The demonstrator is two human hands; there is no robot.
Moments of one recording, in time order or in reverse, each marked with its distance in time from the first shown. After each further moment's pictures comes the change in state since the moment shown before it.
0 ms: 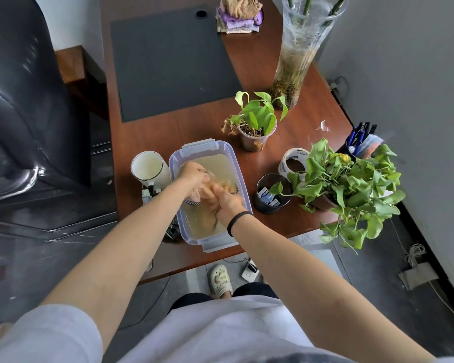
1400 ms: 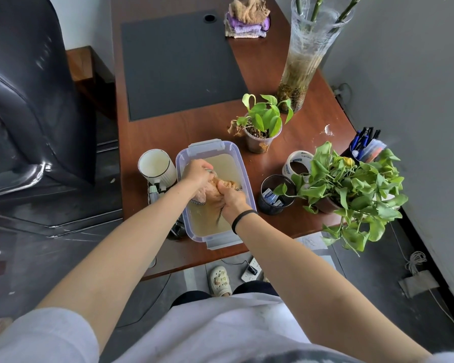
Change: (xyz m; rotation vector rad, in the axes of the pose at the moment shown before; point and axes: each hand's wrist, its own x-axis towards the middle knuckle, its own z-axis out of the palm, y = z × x) left_hand -0.013 -0.001 -0.003 0.031 0.112 0.105; right_hand 0.034 0.007 0.002 0.028 -0.099 -0.063
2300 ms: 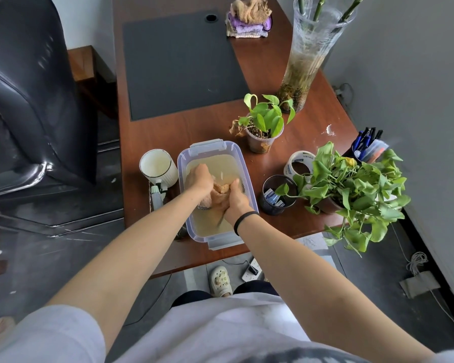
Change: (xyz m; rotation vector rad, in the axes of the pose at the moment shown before) left_hand -0.005 -0.001 0.014 0.238 0.104 -0.048; right_hand 0.003 -0.001 -0.004 0.040 0.037 0.048
